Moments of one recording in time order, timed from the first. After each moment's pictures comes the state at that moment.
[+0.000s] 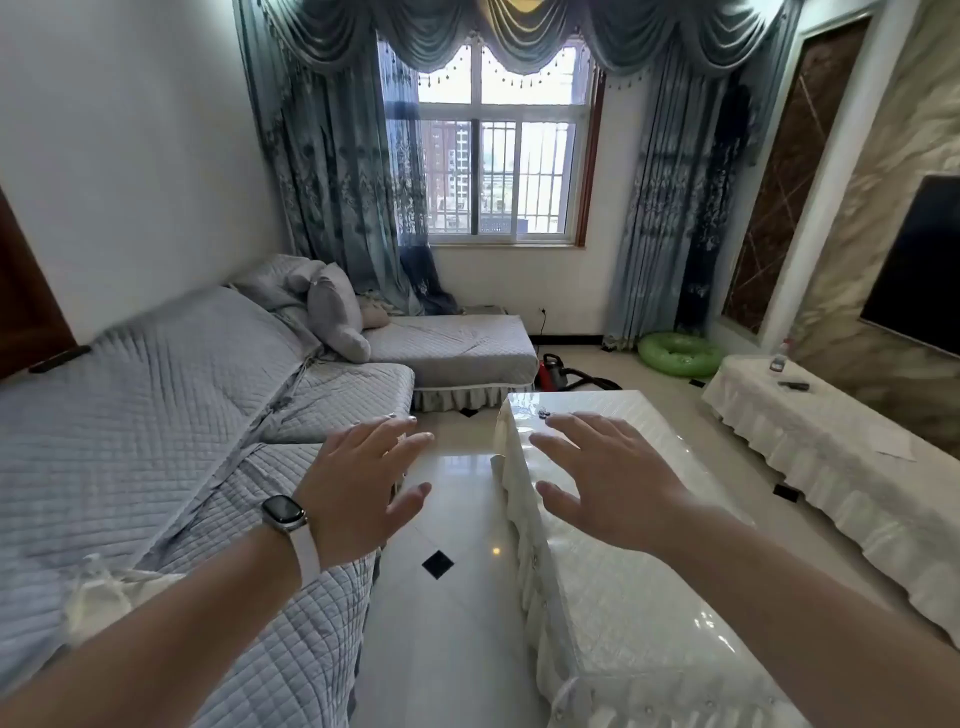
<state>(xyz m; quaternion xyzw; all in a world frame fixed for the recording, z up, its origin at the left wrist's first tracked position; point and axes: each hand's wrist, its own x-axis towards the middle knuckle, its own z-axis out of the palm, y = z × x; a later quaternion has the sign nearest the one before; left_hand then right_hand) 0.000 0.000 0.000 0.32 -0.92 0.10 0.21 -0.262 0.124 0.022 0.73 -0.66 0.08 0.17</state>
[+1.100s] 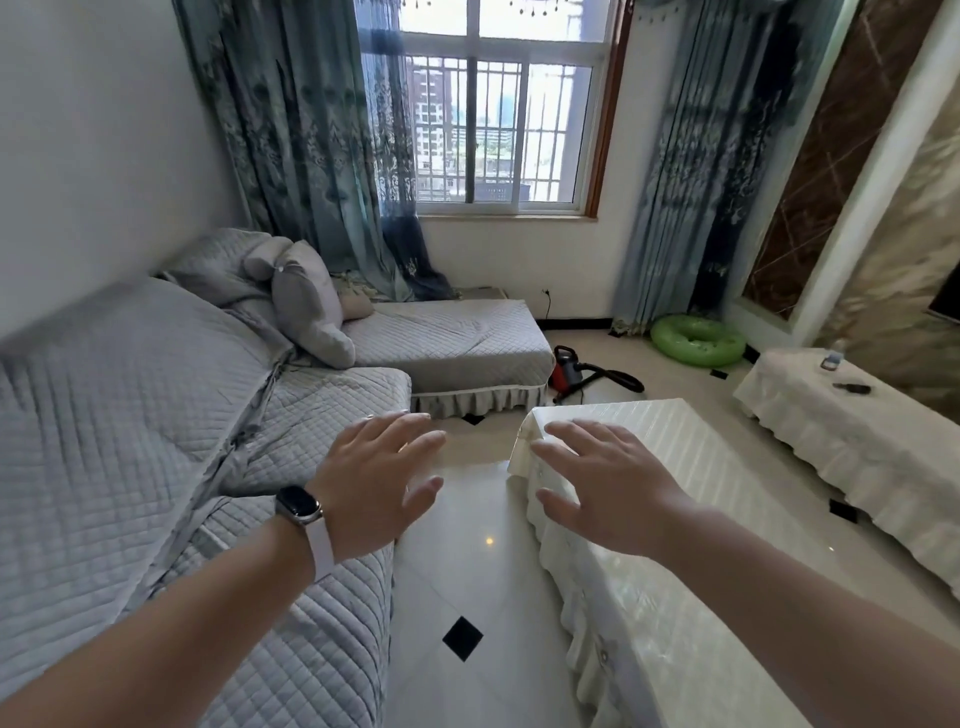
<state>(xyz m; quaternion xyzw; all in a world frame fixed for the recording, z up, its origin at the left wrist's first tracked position) -0.044 -0.457 -0.034 0.29 -0.94 0.07 0.19 -0.288 -0.327 -0.027 0.71 -0.68 0.06 0.13</state>
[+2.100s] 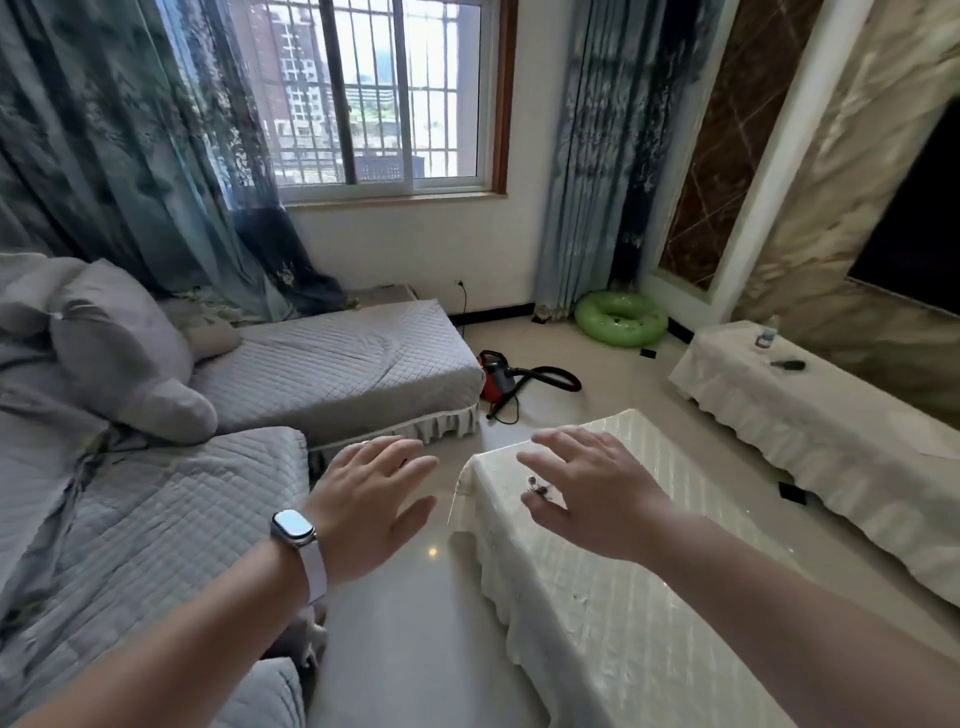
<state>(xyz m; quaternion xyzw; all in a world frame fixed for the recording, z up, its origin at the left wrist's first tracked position) -0.340 -0.840 -0.086 0.15 -0.98 0.01 0.15 -0.546 -0.653 -0.059 0.64 -0.76 0.08 0.10</state>
